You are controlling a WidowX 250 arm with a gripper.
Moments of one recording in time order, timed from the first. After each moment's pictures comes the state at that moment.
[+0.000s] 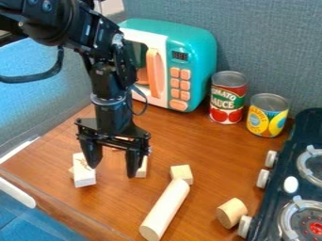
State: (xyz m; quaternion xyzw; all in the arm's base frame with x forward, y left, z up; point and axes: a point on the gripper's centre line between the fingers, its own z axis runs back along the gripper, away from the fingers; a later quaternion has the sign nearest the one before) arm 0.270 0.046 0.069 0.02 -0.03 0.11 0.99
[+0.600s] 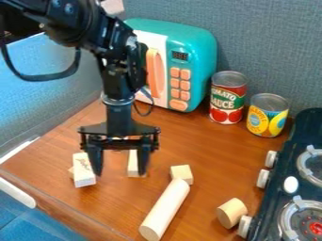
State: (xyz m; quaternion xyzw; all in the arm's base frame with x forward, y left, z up) arm 0.276 0.040 0.060 0.02 0.01 0.31 0.95
